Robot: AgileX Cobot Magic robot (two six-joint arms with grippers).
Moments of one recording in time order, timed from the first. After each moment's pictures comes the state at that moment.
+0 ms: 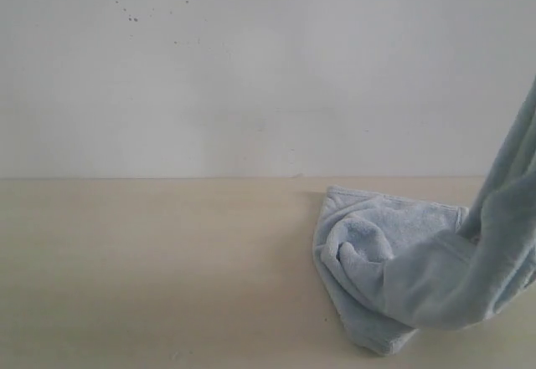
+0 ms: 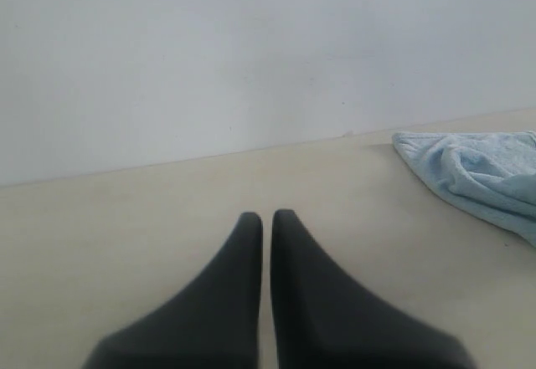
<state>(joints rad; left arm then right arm) -0.29 0.00 0.00 0.07 0.14 -0.05 0.35 1.12 -1.34 -0.30 1.05 -0.12</state>
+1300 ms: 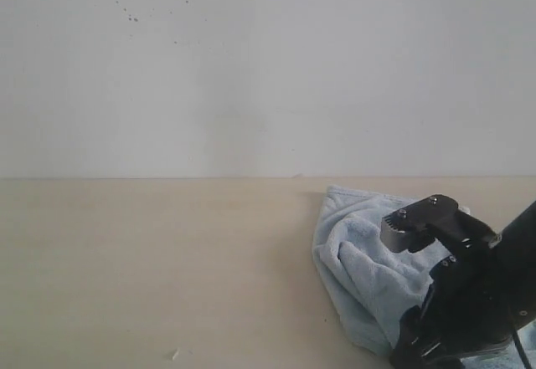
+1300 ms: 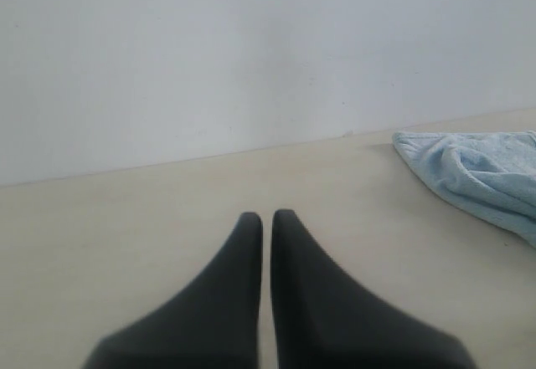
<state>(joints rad) -0.29 0.00 0.00 0.07 0.14 -0.05 0.35 1.47 -0.81 0.42 0.69 -0.60</state>
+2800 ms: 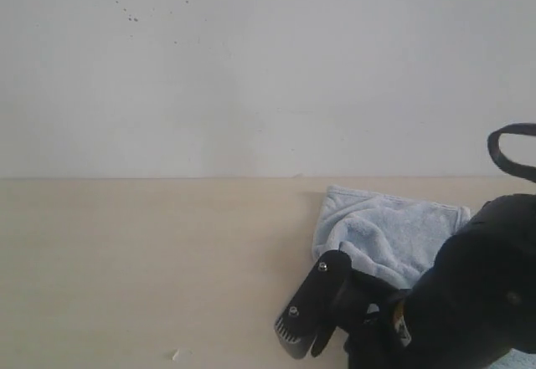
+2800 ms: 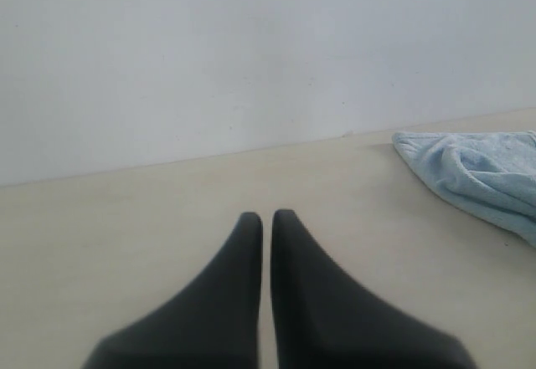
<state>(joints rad) -0.29 0.00 0.00 0.07 0.14 -0.05 0.79 1.49 -0.80 0.02 0.62 -0.27</state>
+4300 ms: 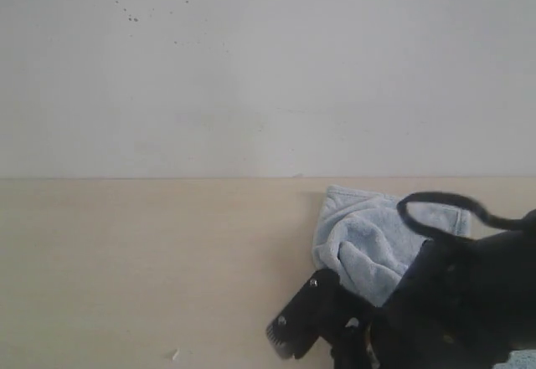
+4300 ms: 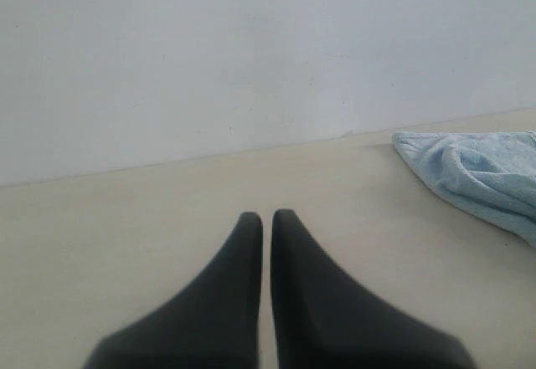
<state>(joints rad) -0.29 0.00 0.00 0.07 0.14 -0.05 0.79 1.68 -0.80 -0.18 0.46 0.00</state>
